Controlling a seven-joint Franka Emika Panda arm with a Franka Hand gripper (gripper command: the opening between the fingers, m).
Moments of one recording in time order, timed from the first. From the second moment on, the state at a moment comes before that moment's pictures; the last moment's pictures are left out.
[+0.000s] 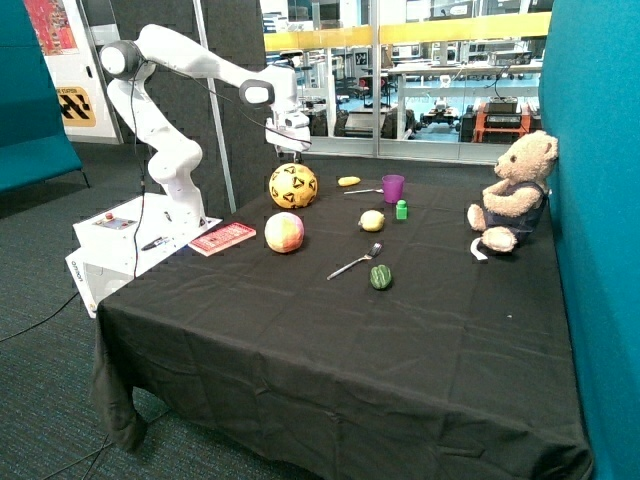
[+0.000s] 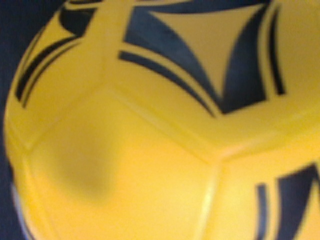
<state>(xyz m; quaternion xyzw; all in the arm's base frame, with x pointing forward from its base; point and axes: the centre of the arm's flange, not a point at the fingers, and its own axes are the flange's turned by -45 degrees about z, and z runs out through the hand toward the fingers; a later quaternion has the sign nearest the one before) 0.345 0.168 0.433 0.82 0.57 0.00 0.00</state>
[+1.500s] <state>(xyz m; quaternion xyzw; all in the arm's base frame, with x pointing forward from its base) 0.337 0.186 0.392 0.83 0.55 0.00 0.00</state>
